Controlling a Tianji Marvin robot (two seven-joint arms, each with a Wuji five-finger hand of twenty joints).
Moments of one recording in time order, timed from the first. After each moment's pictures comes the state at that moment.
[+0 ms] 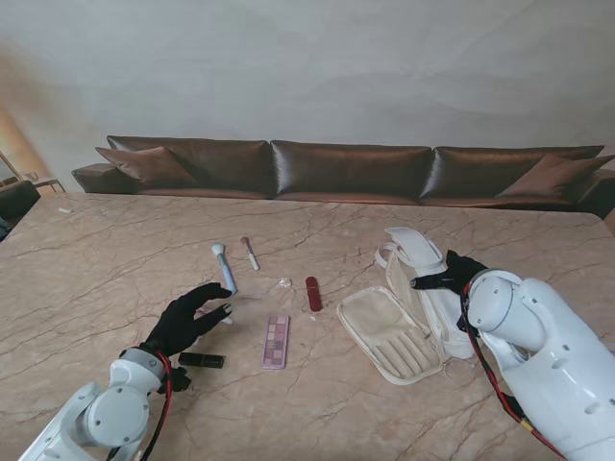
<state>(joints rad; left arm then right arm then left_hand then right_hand) 1.70 -1.13 -1.32 -1.53 0.45 -0.16 0.11 -1.41 -1.00 1.29 -1.64 -0.74 0.60 0.51 0.43 -0.10 0.15 0.27 0.50 0.05 0.34 0.25 0.39 0.00 0.22 0.22 0.30 0.08 0.15 0.33 -0.02 0.18 0.51 0.32 0.10 -0.53 0.73 -0.08 0.18 0.33 -0.08 -0.03 0.18 0.28 -0.03 0.00 0.13 0.24 0.16 0.25 0.06 0.20 0.55 0.34</state>
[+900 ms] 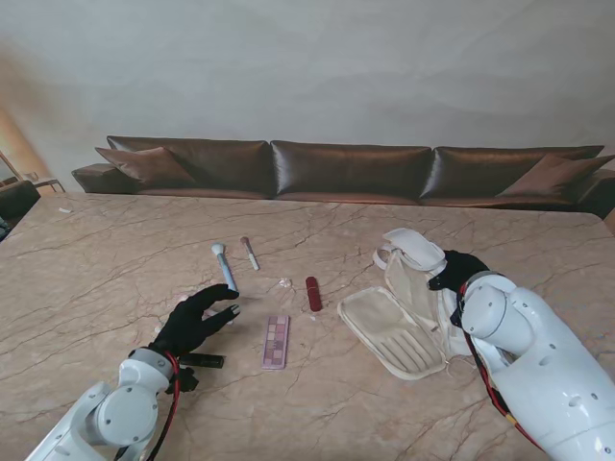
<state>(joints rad) 1.68 -1.13 -1.27 -1.52 0.45 -0.14 0.13 -1.39 -1.06 1.29 -1.50 -0.67 0.47 0.25 0.43 -0.10 0.15 0.27 0.50 0.05 0.34 0.25 0.39 0.00 0.22 0.22 0.30 0.08 0.15 0.33 -0.02 0.18 0.51 0.33 0.52 -0.62 1.12 -0.29 0.50 -0.06 0.91 0.53 0.81 -0.01 0.86 0.51 0.94 0.09 0.92 0.77 0.69 0.11 1.44 0.64</state>
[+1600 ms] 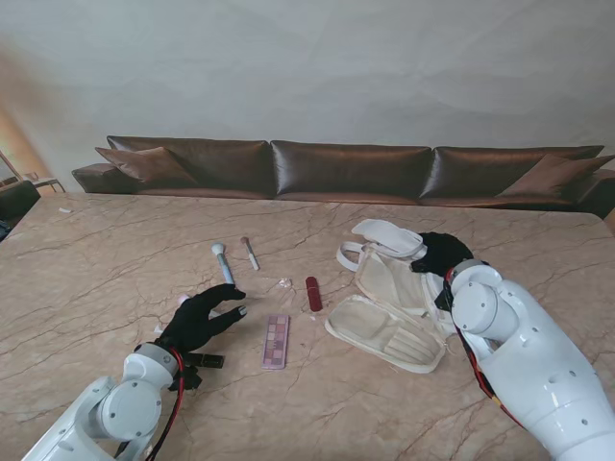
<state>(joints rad) 1.66 -1.13 -1.26 -1.54 0.48 -0.12 0.09 -1.29 -1.09 1.22 -1.33 -0.63 0.20 0.07 0.46 -0.10 0.15 0.27 0.50 0.05 0.34 0.25 0.39 0.00 0.22 0.22 0.30 0.09 0.15 0.33 -0.02 0.18 0.52 0.34 0.59 -0.67 1.12 -0.30 0.68 -0.13 0.95 0.45 0.98 -0.03 0.87 0.51 1.06 0.08 0.94 0.77 0.80 0.12 1.48 0.62</state>
